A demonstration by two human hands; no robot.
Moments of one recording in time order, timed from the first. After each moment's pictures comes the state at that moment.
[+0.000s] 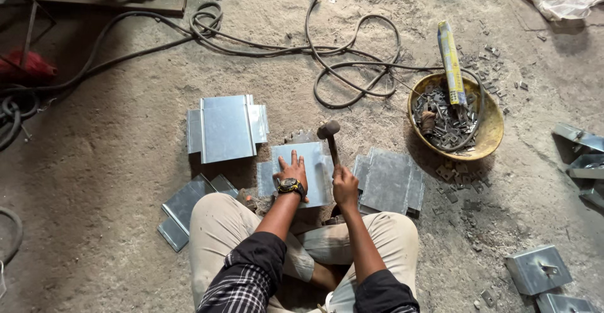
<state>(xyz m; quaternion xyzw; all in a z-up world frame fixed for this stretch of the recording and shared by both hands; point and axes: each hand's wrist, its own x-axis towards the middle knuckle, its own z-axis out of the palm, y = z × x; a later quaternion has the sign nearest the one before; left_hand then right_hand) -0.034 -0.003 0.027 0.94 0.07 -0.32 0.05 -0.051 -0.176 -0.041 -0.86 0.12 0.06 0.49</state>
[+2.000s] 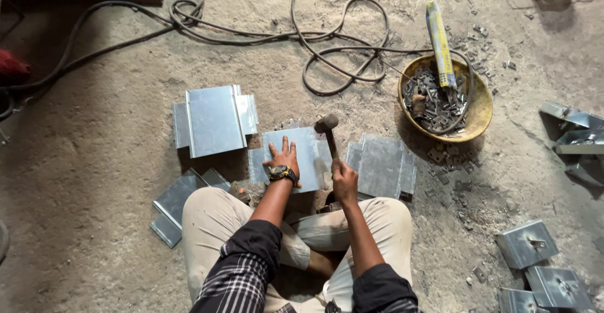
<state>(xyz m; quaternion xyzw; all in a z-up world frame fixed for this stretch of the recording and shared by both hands) -0.030 -0.002 0.036 0.95 0.08 -0.31 0.08 -0.081 -0.190 0.006 -0.84 0.09 -0.01 0.53</state>
